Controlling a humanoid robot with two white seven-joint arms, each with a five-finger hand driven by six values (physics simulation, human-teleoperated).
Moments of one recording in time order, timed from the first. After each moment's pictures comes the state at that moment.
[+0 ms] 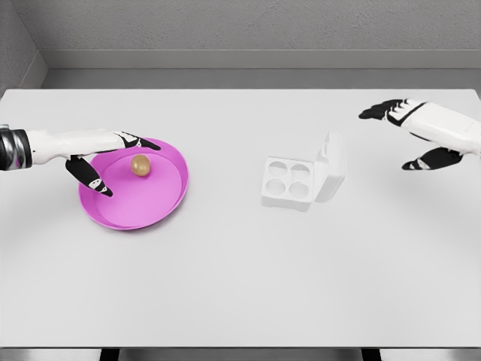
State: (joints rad) left arm -1.28 0.94 -1.76 -1.24 0.31 -0.61 -0.21; right arm -0.37 -0.80 0.17 -1.49 0.21 -0.61 0.61
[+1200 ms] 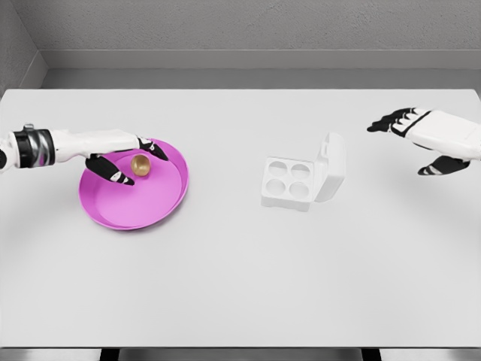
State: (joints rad) left arm -1.25 0.82 -1.76 -1.11 0.31 -0.61 -0.21; right arm -0.36 -0.83 0.16 -1.51 0.40 -0.61 0.61
